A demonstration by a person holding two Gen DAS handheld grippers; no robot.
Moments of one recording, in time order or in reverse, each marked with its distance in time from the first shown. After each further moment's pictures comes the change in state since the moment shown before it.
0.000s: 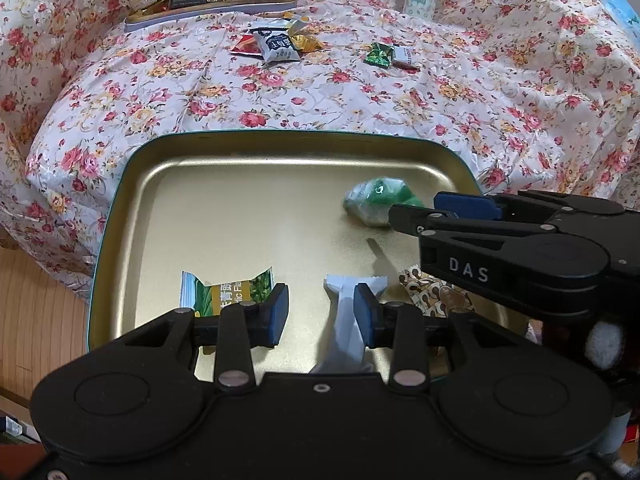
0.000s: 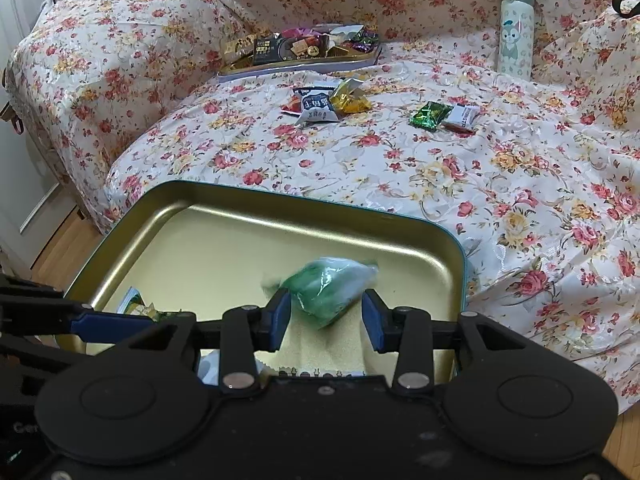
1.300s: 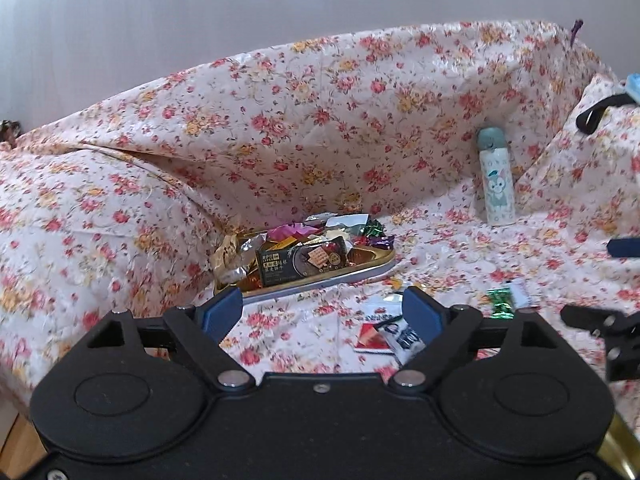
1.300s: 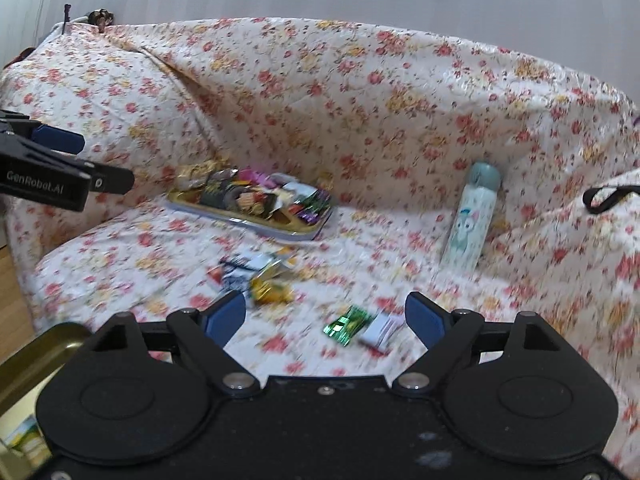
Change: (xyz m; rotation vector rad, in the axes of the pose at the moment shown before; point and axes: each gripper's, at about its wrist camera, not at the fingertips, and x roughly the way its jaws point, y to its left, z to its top) left arm -0.022 0.048 0.134 0.208 -0.630 0.269; right arm -0.001 -0.029 0.103 -0.220 -0.402 -0.208
